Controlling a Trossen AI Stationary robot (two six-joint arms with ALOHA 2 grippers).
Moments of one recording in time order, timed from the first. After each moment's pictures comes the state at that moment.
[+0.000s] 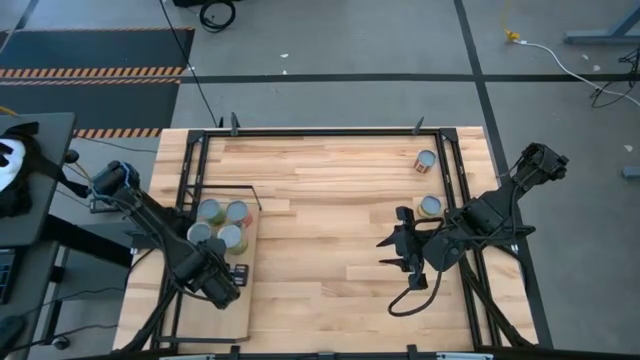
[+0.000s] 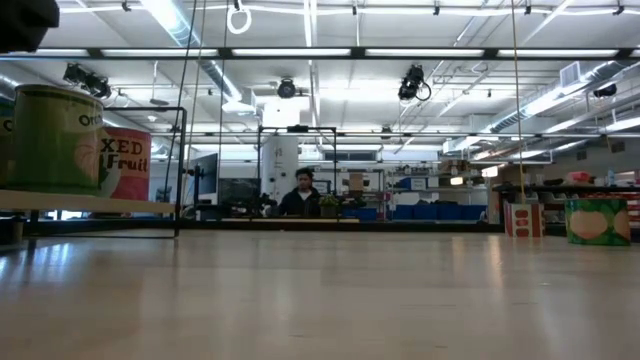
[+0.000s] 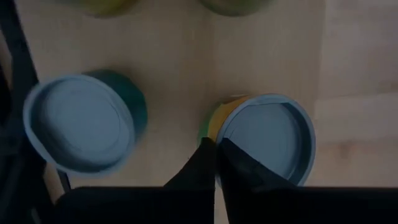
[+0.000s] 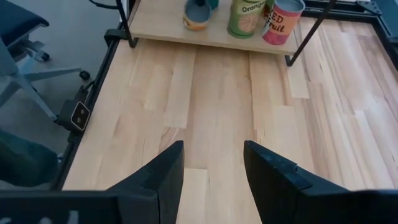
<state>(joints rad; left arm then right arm) -0.77 1.43 1.02 -1.12 -0.06 -2.25 0.64 1.26 1.24 -0.76 0.45 0.35</state>
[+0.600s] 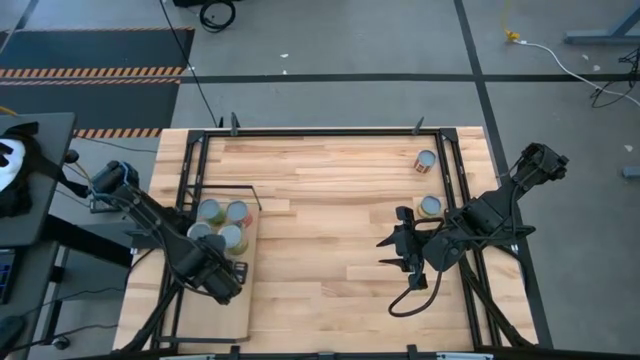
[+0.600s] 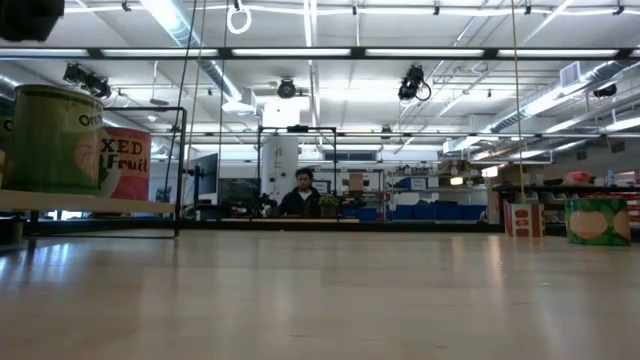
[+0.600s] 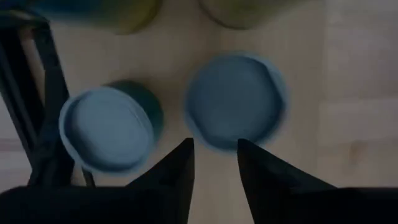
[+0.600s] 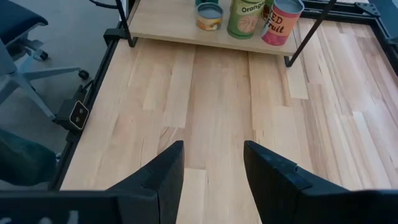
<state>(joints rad) -0.74 1.42 1.06 -1.21 -0.03 -2.19 0.64 1.26 1.24 -0.76 0.45 0.34</state>
